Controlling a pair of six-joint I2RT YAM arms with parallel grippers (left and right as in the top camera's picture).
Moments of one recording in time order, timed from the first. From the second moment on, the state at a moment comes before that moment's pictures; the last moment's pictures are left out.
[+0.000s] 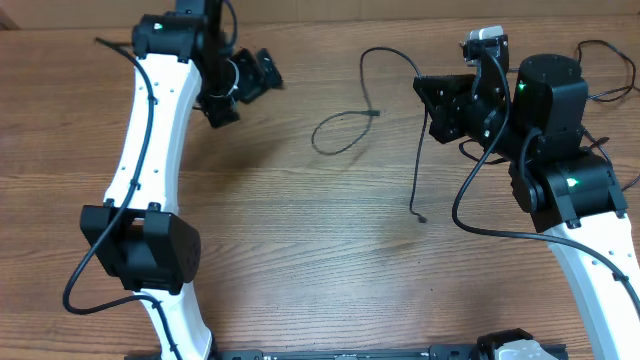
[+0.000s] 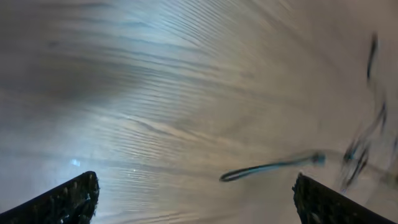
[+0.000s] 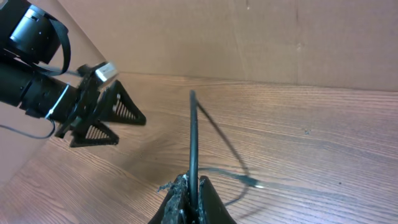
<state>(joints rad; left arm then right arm) -0.13 2.04 2.11 -1.34 0.35 -0.55 0.20 1.26 1.32 -0.50 -0.42 0.20</state>
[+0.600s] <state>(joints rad) -0.40 2.04 2.11 -1.33 0.30 0.19 0.20 1.26 1.32 -0.49 -0.43 0.20</state>
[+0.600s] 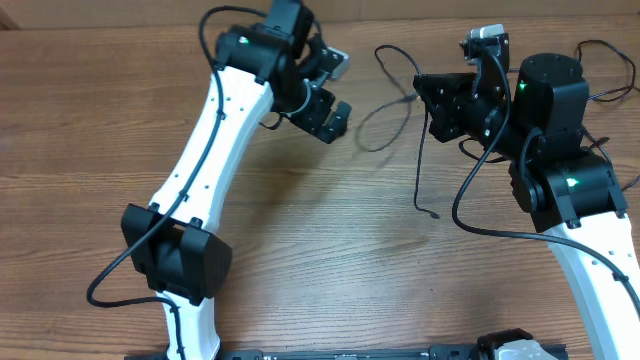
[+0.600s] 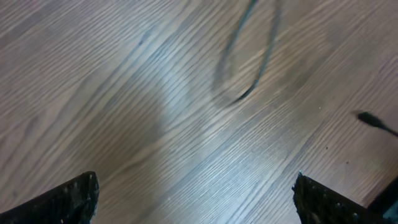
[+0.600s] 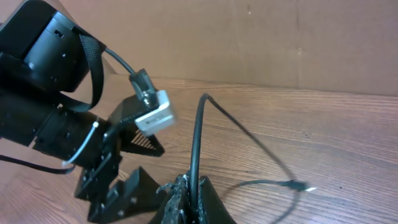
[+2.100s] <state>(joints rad) -0.43 2.04 1.86 -0.99 0.06 -0.10 0.20 1.26 1.32 -0.43 -0.63 0.37</state>
